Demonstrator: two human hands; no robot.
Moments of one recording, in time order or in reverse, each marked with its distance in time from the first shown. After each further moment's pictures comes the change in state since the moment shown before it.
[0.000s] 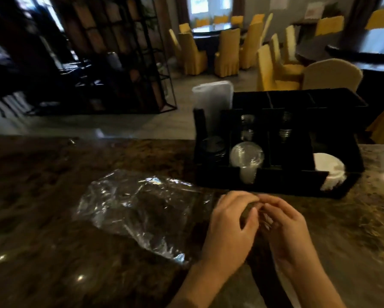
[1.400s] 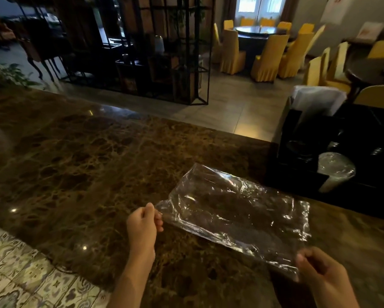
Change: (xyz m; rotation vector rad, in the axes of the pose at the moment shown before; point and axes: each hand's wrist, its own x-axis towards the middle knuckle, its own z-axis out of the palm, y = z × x) left_hand -0.112 -0.212 -0.236 -0.378 0.741 -0.940; right_hand -0.069 0.087 0.060 -0.738 -0.060 -0.115
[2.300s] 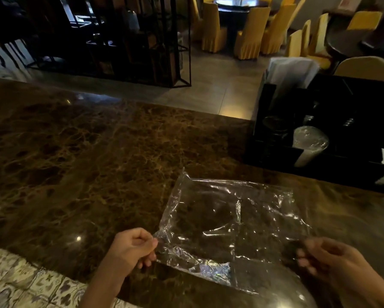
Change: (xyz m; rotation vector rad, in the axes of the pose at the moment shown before) left_hand -0.039 -0.020 -0.036 0.408 -0.573 -0.189; right_hand -0.003 0.009 -0.068 0.315 -0.004 0.582
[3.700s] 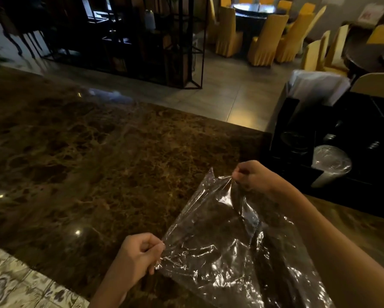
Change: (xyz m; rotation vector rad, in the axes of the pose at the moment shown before) left_hand 0.019 -0.001 0.005 0.003 0.001 0.155; right_hand 0.117 -0.144 0.183 -0.920 -0.410 -0.574
